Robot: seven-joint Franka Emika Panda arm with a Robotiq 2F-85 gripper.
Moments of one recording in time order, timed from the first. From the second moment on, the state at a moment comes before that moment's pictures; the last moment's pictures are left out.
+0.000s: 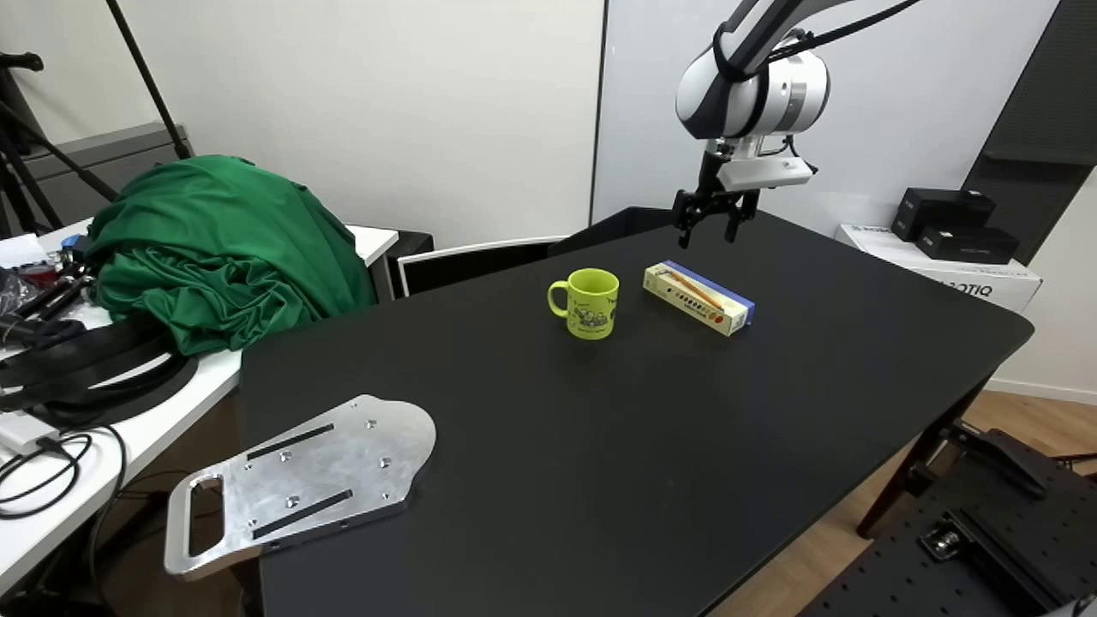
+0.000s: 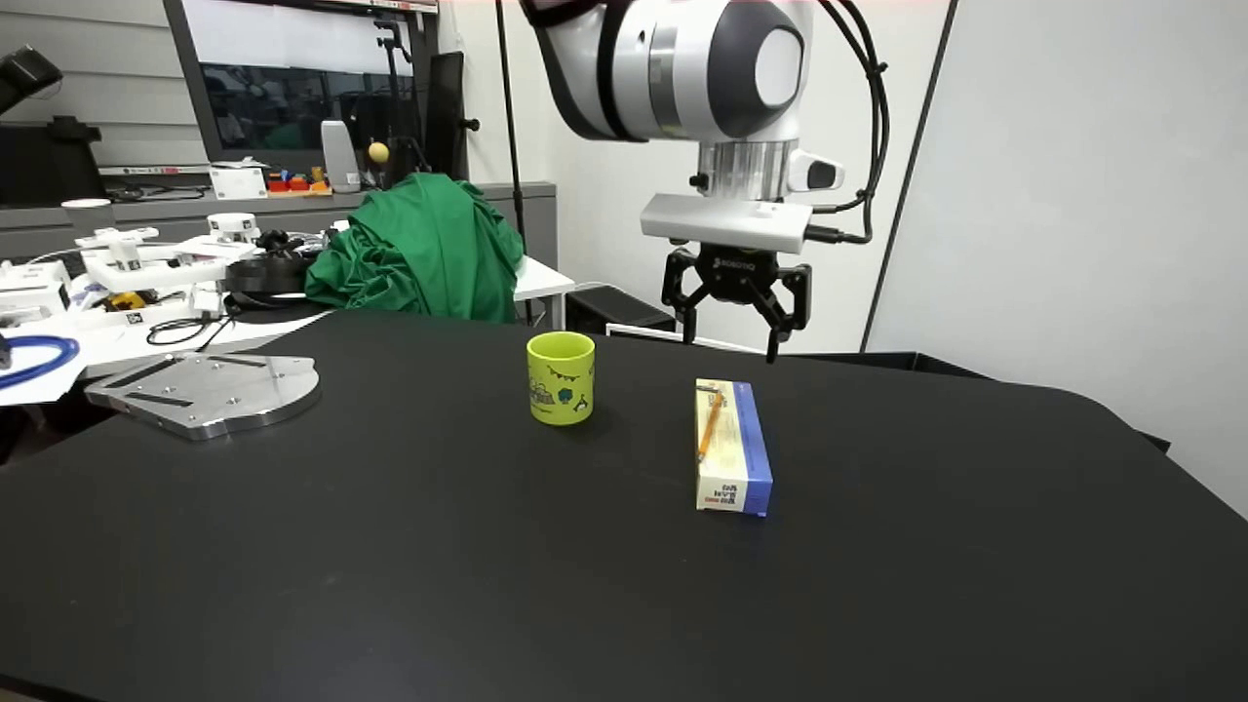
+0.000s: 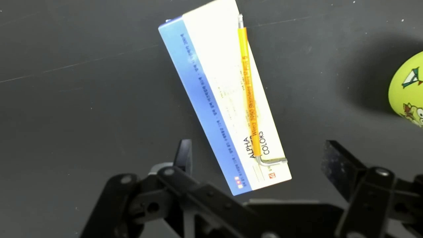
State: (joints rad) arm -0.26 0.51 -0.14 -1.90 0.08 2.50 -0.15
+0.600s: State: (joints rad) arm -0.27 0.59 -0.12 -1.88 0.15 2.58 -0.15
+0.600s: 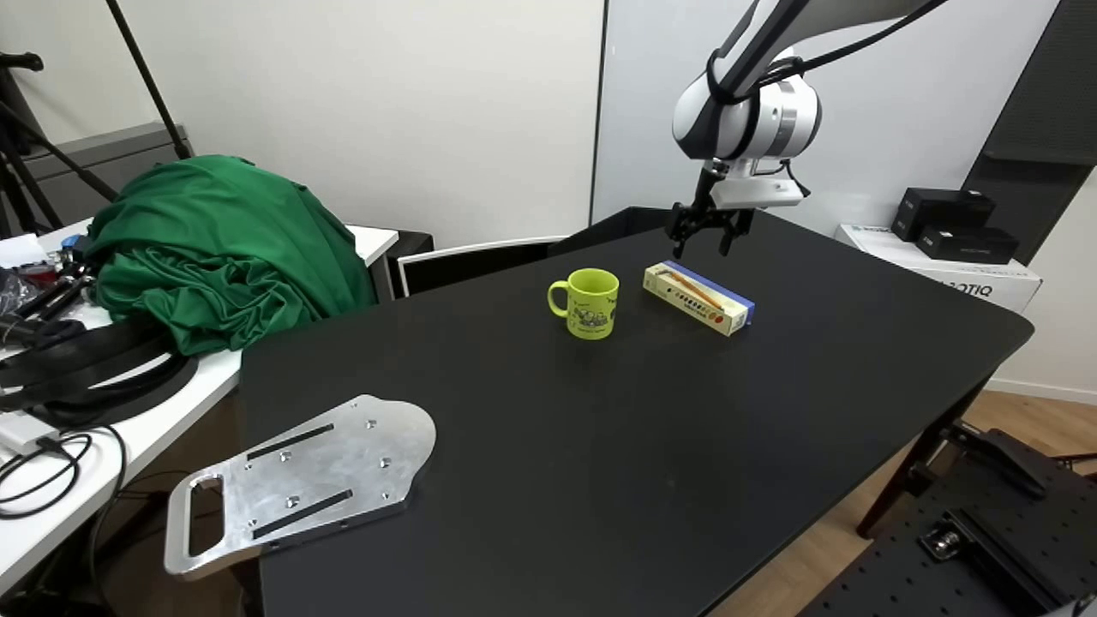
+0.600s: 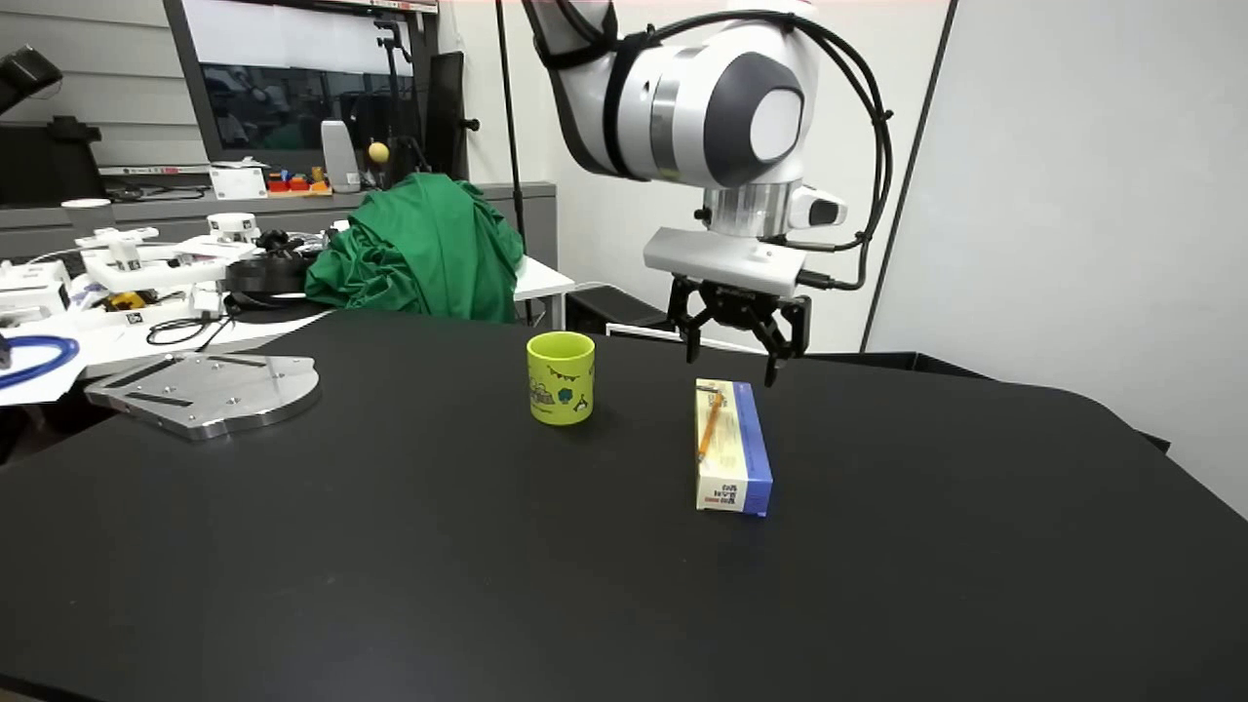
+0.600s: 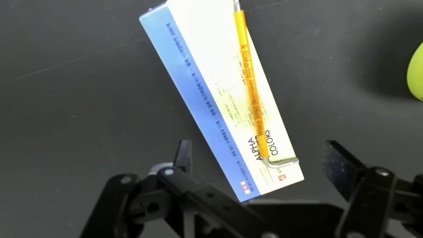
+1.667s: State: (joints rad) arm -0.25 0.76 -0.13 -1.74 0.14 2.60 -0.10
